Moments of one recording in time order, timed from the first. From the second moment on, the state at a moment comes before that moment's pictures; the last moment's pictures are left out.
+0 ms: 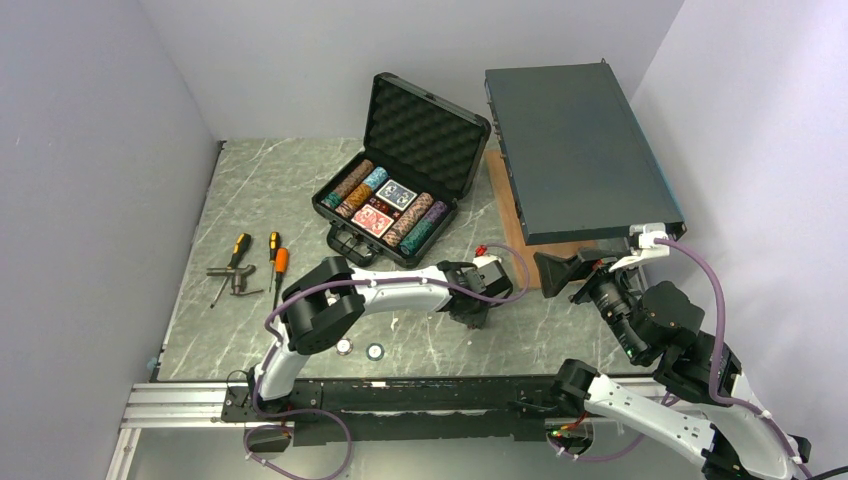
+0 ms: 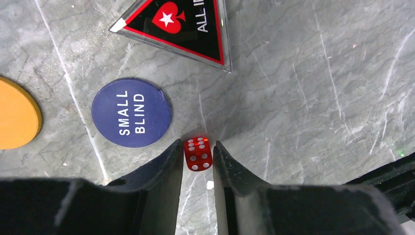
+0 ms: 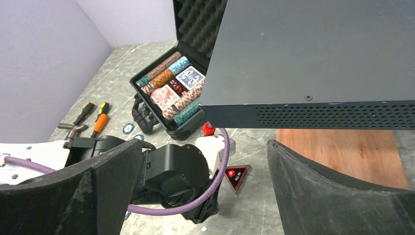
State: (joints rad) left arm -1.18 2.07 1.52 -0.57 -0.16 -0.76; right arm 0.95 0.39 1.00 -0.71 0.63 0.38
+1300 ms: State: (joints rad) left arm -0.43 2.12 1.84 -0.62 0.16 0.11; right arm 0.95 0.42 0.99 -0.65 0.65 0.32
